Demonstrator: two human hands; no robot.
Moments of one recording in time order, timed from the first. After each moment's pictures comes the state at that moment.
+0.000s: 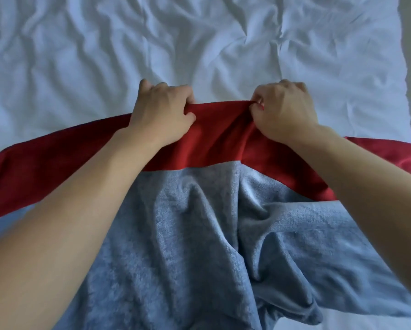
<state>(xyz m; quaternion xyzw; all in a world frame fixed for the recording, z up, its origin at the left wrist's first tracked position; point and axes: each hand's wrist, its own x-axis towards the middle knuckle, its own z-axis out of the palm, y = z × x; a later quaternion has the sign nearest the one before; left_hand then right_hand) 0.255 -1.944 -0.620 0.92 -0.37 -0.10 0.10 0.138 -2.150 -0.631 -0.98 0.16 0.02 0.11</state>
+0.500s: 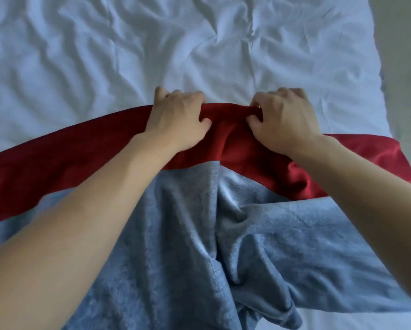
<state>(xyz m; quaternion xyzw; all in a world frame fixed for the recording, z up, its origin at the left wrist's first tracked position) 0.225 -2.007 -0.646 0.90 -0.42 -0.09 0.08 0.098 -2.184 -0.637 -0.98 0.16 0.01 0.09</state>
